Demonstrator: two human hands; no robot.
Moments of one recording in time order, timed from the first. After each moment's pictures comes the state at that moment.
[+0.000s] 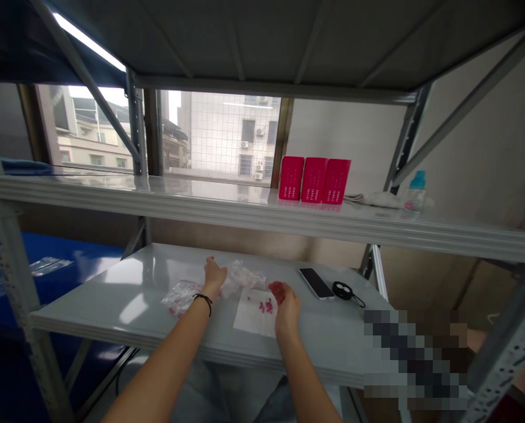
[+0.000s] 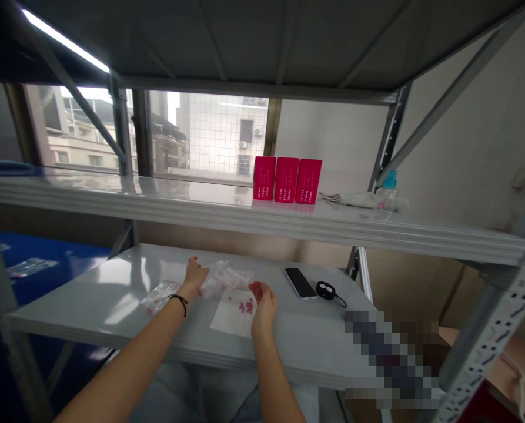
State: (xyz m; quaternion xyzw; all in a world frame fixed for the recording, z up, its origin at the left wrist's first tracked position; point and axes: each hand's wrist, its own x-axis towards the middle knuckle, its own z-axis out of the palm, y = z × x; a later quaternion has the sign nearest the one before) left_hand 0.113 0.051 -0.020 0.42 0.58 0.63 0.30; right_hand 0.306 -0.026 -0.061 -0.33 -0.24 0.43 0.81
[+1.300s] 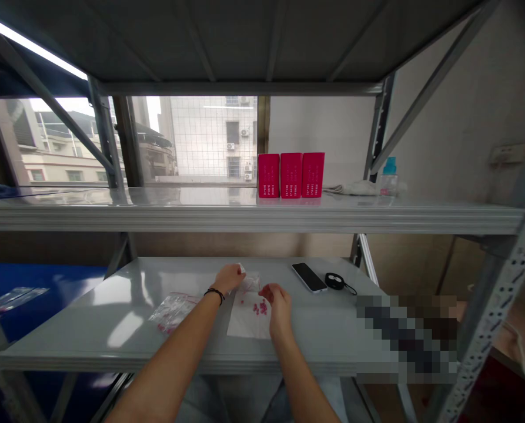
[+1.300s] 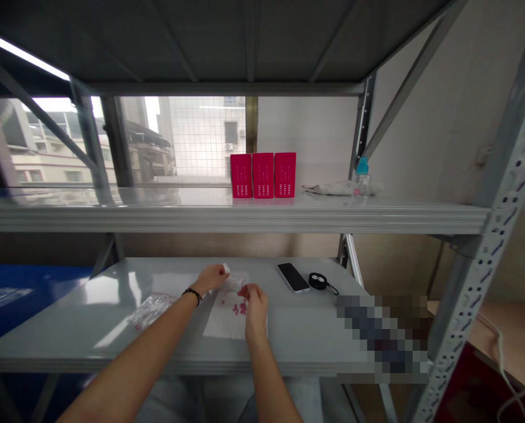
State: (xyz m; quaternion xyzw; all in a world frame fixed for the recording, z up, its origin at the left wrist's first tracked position) left_hand 0.162 0.082 -0.008 0.79 0.59 0.14 0.04; right_hand 0.305 -0.027 -0.062 -0.35 -0.33 0.38 0.78
